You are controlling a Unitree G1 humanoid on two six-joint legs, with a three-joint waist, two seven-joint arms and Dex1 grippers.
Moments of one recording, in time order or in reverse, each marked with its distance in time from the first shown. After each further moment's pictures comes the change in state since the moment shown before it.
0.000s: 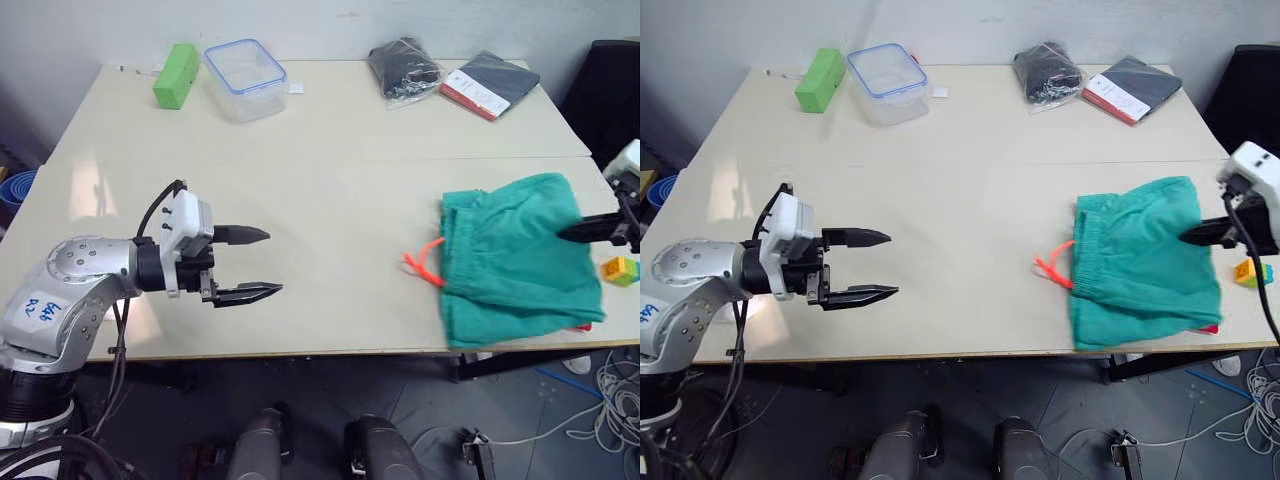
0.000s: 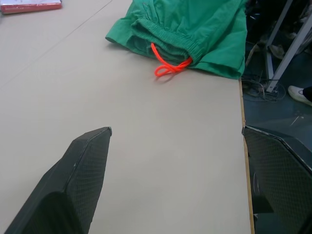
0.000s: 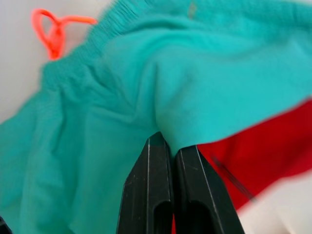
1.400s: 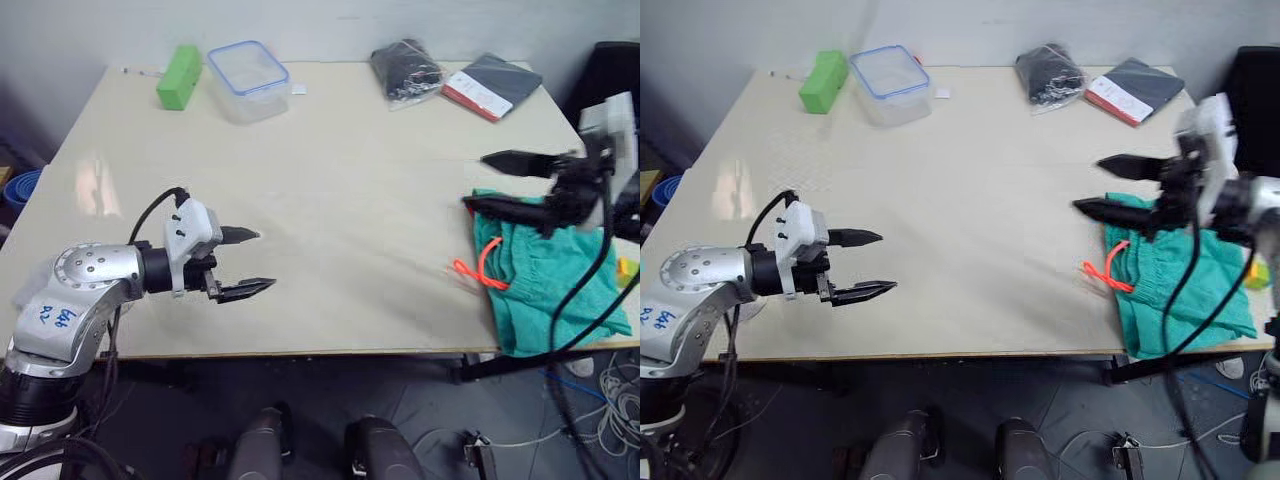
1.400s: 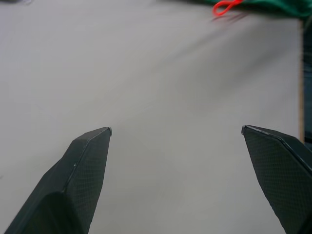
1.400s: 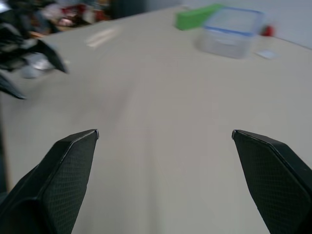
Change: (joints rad) left arm 0.104 0.037 0.025 -0.007 0.189 -0.008 0.146; right arm 0.127 0.406 -0.371 -0.702 0.577 0.177 -0.242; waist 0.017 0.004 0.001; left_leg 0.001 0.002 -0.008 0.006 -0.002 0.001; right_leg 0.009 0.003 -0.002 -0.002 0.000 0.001
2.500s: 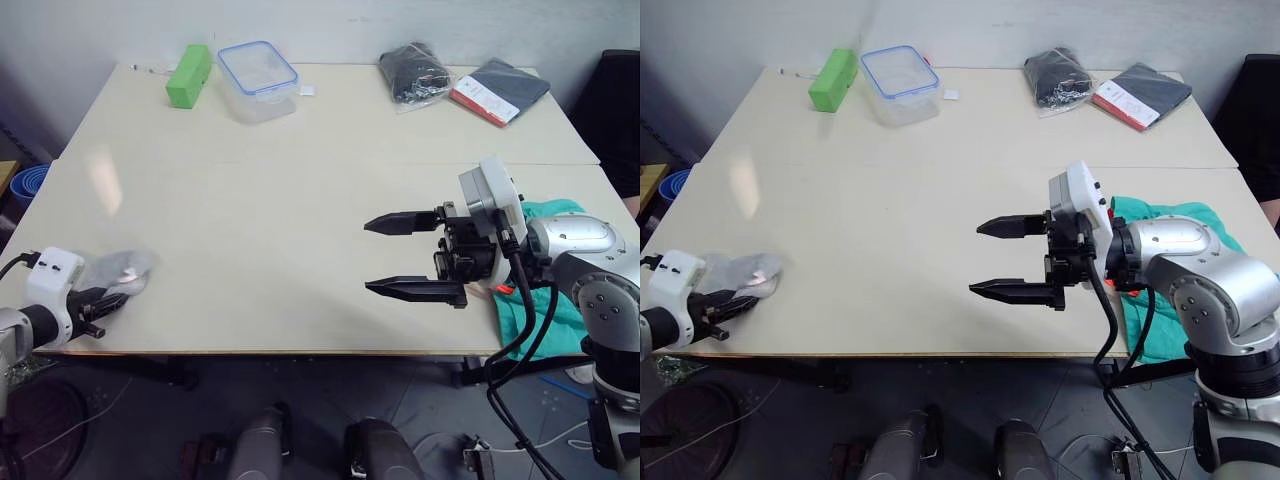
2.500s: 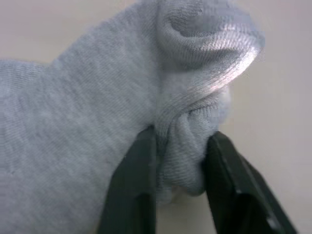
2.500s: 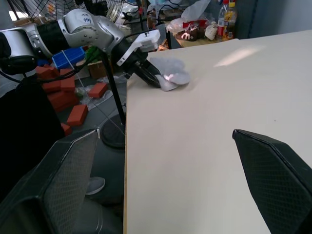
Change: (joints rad) left arm 0.236 0.016 0.309 0.282 0.127 0.228 0.152; right arm 0.090 0.127 0.160 -0.266 0.085 0.003 -0.057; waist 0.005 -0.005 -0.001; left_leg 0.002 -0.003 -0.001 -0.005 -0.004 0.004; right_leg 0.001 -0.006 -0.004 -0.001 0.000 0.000
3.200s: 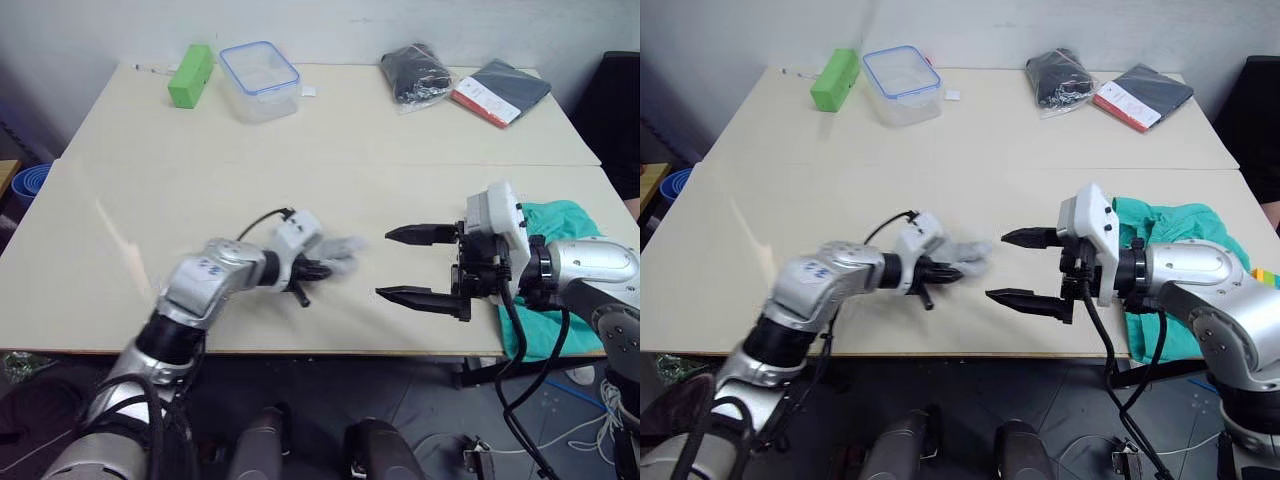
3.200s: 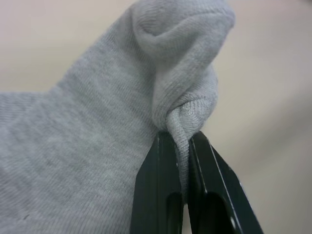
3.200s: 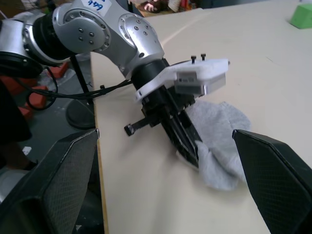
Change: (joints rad) left arm -0.677 -0.515 -0.743 0.041 0.017 0.216 0.104; right arm 0.185 -0.080 -0.042 -0.109 -0.118 -0.046 -0.125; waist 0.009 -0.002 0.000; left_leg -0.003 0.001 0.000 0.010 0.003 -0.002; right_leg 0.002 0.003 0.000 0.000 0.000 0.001
